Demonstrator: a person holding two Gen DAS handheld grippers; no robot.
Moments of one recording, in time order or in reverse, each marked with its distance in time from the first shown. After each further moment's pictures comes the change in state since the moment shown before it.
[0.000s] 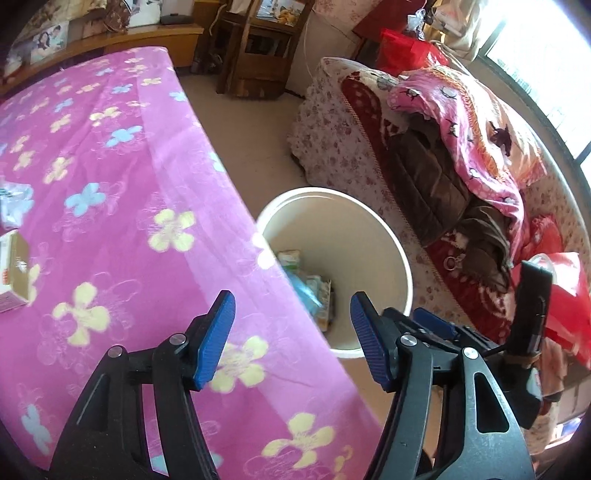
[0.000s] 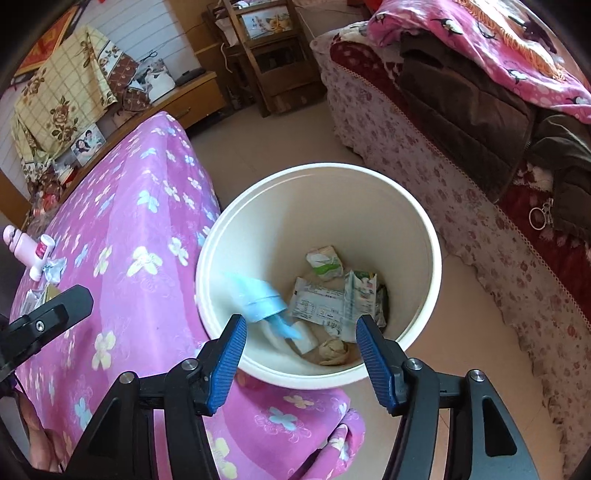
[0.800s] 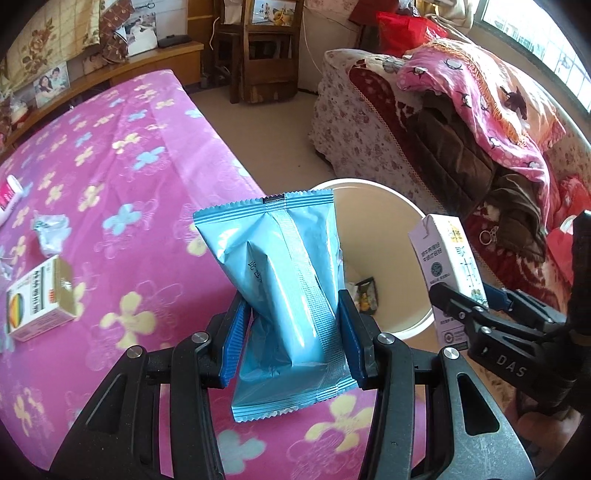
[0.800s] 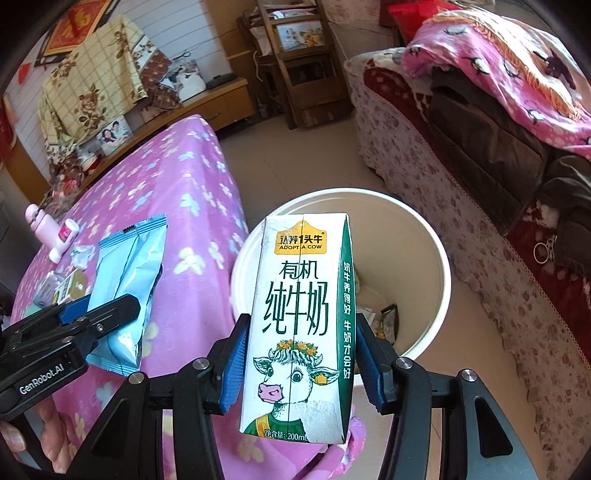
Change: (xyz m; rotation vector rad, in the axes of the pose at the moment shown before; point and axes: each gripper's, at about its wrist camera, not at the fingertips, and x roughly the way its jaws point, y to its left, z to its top) left arm -0.004 -0.007 -0.006 0.125 0.010 0.148; right arm -0.026 0.020 0.003 -0.093 -0.049 0.036
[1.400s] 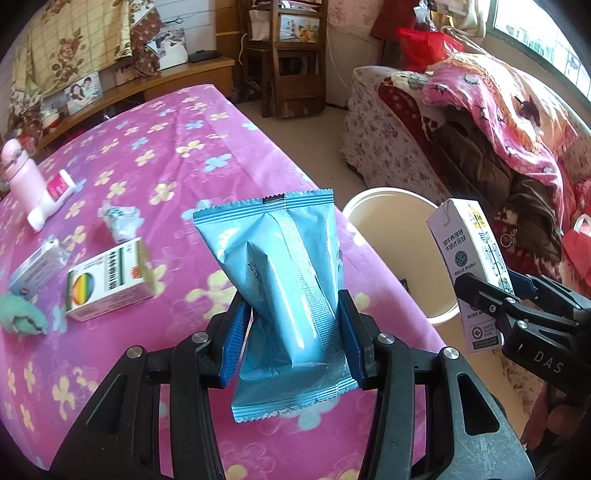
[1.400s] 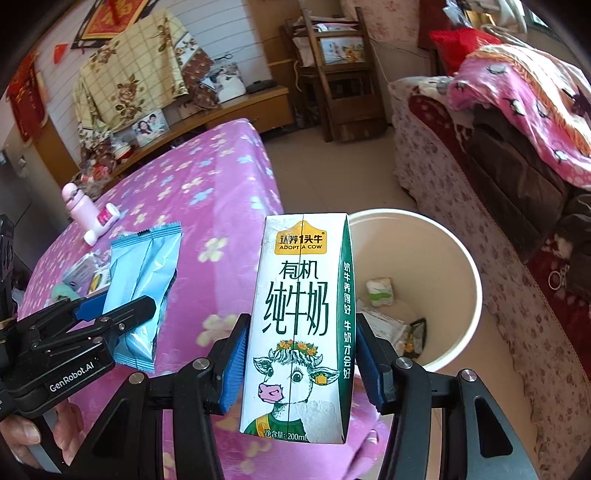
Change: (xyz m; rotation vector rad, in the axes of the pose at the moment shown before) left arm -0.046 0.034 -0.024 -0.002 -0.059 0.117; right arm -0.029 0.057 -0.008 -0.100 -0.041 0.068
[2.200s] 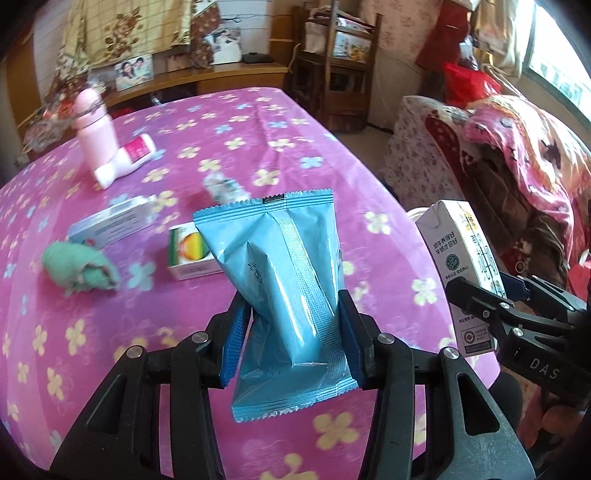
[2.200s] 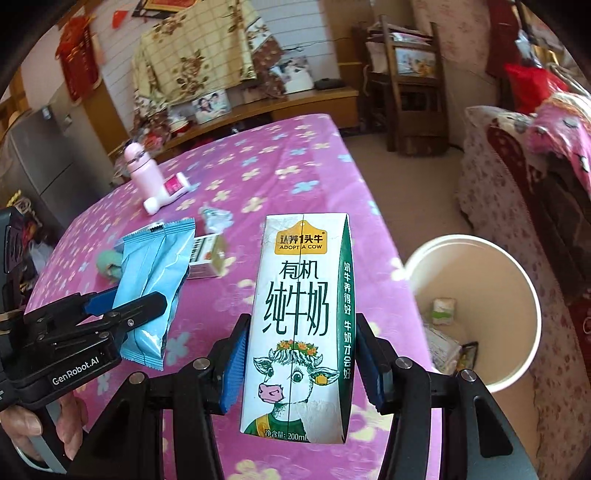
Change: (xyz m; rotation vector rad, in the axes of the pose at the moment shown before) left arm -0.058 0.093 -0.037 -0.140 -0.051 0.058; right arm 0.002 0.111 -0.005 -0.165 -0.002 0.124
